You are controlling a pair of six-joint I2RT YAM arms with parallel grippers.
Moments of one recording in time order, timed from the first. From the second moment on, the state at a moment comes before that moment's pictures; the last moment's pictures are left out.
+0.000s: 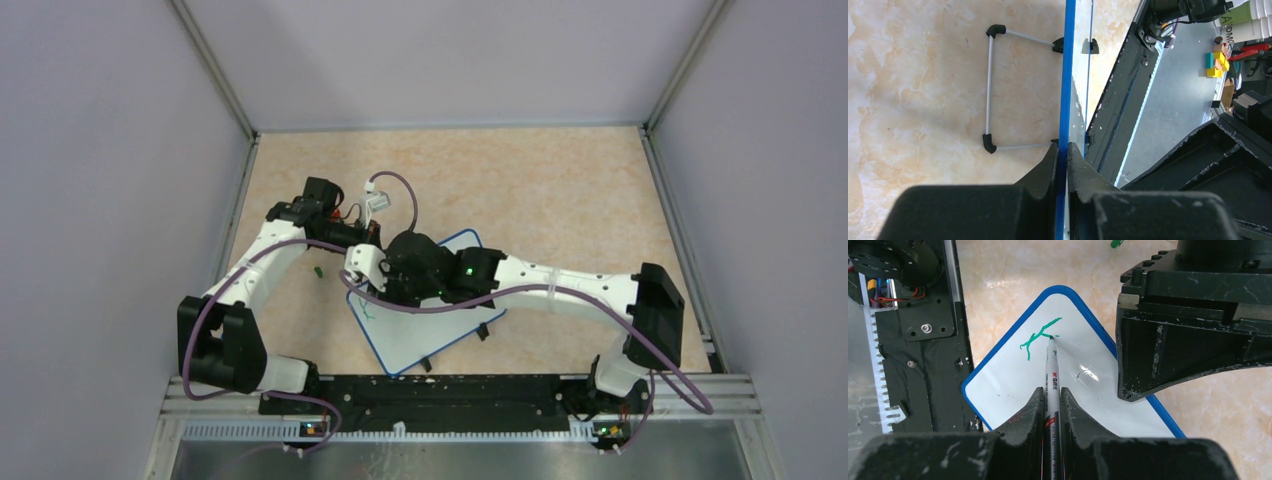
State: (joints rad) left arm -0.21 1.39 1.06 -0.88 0.99 0.31; right arm 1.23 1.63 1.40 -0.45 -0.07 -0.22
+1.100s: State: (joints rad) left arm -0.22 1.39 1.06 -0.88 0.99 0.31; right arm 1.21 1.54 1.43 -0.57 -0.23 -0.22
